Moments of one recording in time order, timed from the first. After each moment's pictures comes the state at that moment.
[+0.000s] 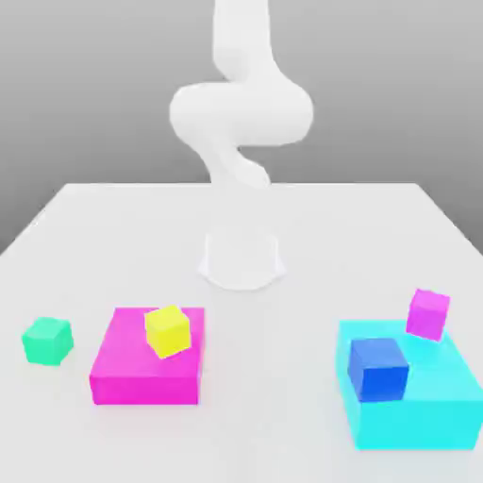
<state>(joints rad) -0.01 -0.71 -0.07 -2.34 -0.01 2.35 0.73</state>
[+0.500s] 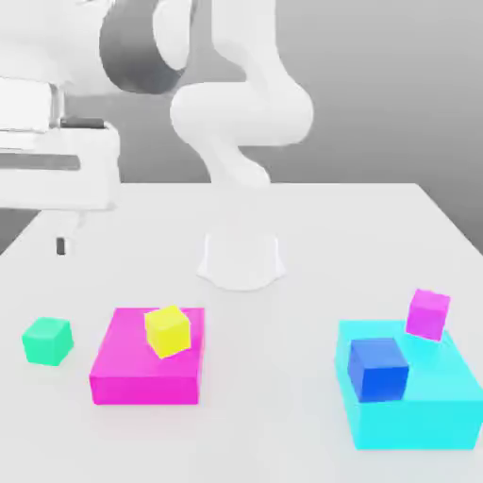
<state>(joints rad) -0.10 -0.17 -0.51 -2.59 0.07 2.65 0.25</state>
